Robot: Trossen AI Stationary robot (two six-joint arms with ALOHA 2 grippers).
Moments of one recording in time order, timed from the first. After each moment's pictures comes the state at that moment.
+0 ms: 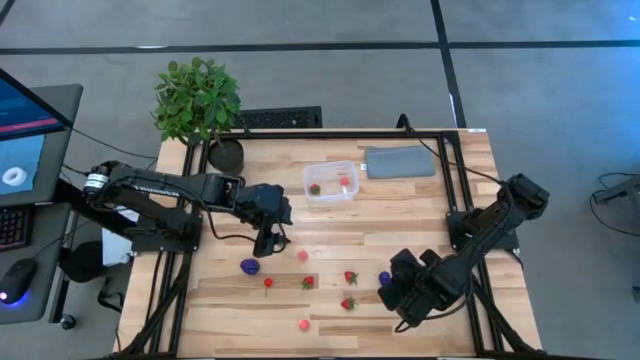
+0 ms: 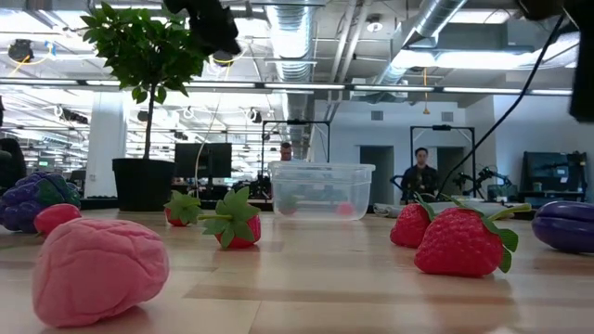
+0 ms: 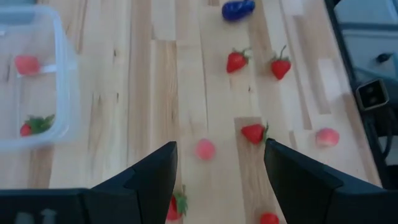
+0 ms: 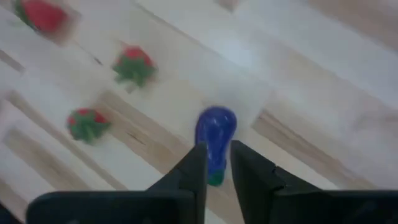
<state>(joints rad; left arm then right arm) -0.10 1.33 1.17 -0.68 0.09 -0.11 0.78 1.64 1.16 -1.02 0.36 1.69</state>
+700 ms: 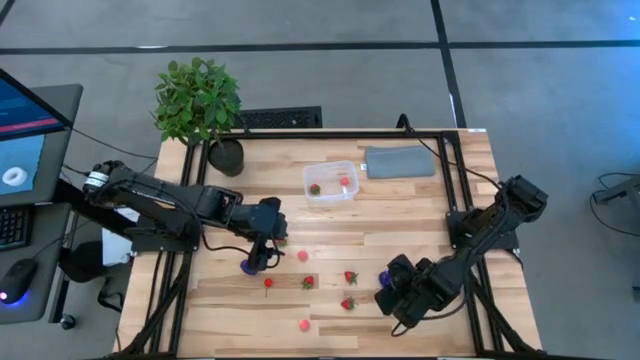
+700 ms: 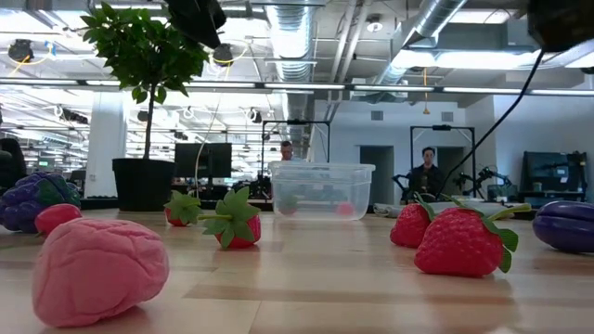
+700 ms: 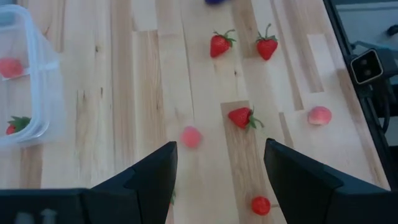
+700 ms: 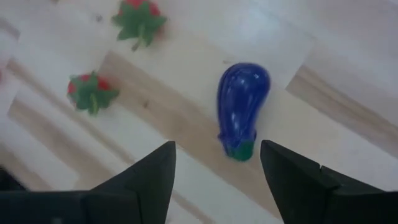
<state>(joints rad) -0.24 1.33 1.17 -0.72 0.00 -0.13 0.78 1.66 1.07 -0.82 0.29 1.74</state>
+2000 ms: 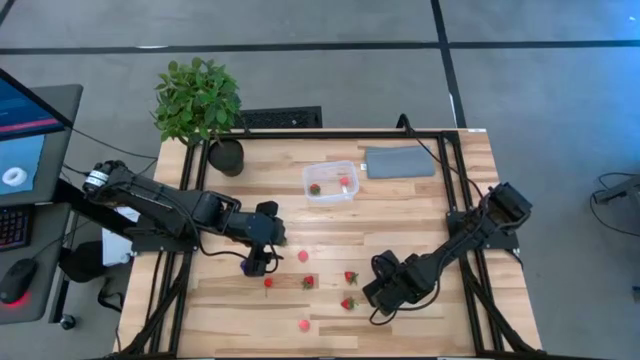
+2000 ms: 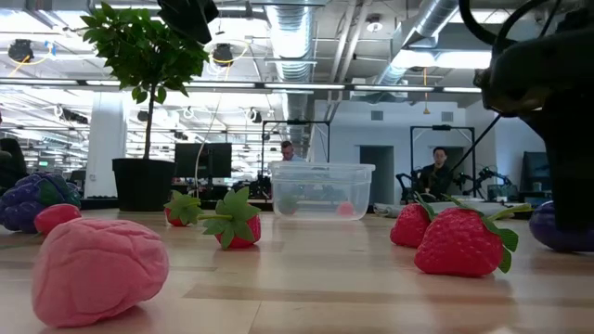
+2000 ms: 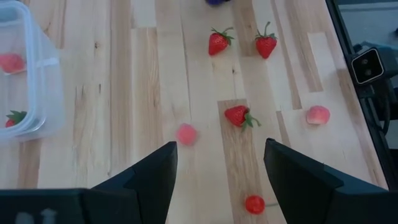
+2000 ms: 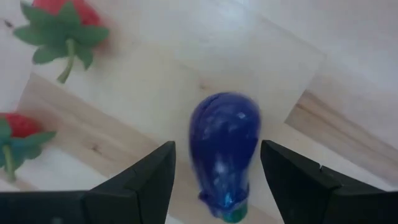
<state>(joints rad) -0.29 1.33 1.17 -0.72 -0.07 -0.18 0.65 1.79 1.06 -0.76 0.19 1.64</state>
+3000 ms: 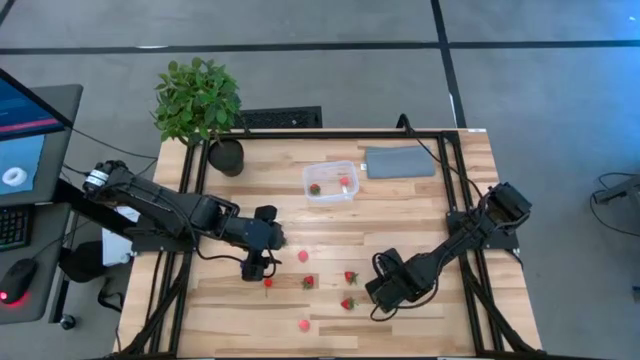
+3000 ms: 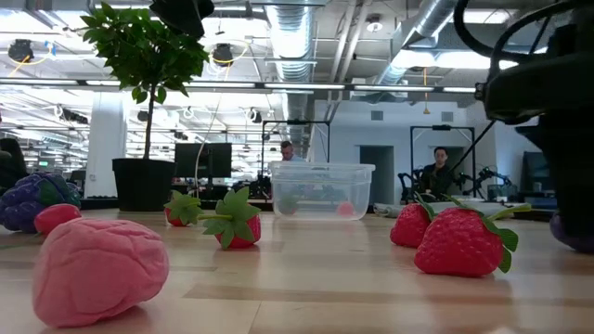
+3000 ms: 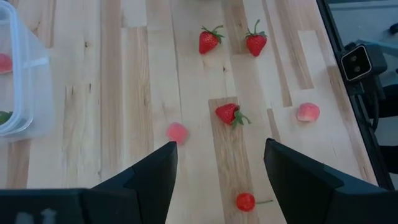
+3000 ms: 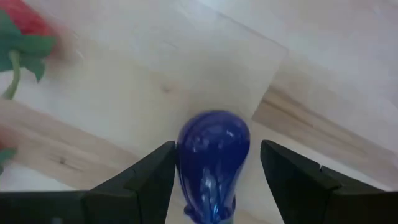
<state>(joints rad) -0.33 1.33 1.17 -0.73 -0.08 -0.21 0.64 1.79 1.06 -0.82 0.13 1.70</state>
